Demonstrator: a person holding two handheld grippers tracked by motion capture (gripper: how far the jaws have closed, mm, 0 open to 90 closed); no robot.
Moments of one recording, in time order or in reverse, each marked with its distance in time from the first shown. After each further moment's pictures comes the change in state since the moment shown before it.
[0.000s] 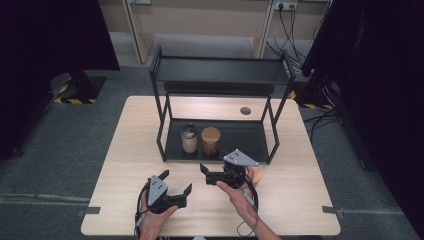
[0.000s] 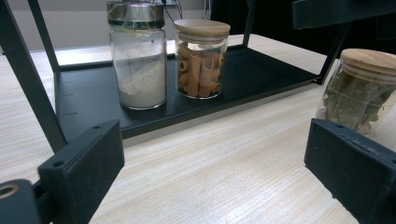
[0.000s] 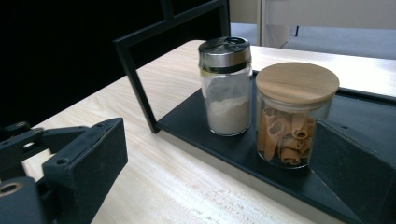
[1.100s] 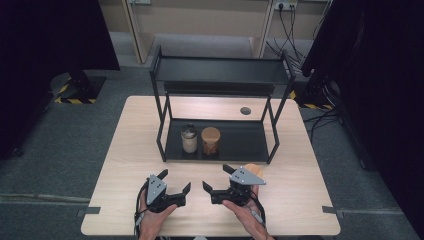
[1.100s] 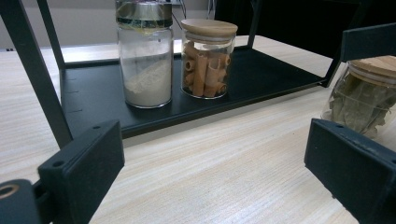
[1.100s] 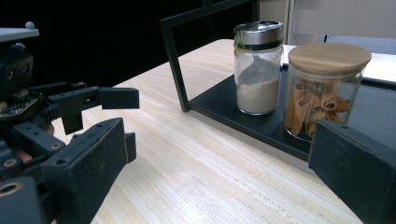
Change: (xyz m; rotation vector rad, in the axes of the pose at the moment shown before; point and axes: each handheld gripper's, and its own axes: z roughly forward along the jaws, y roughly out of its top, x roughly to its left) left arm 0.002 -0.001 0.001 0.000 0.012 -0.020; right arm -0.007 -0.041 -0.026 -0.038 0.103 -0.040
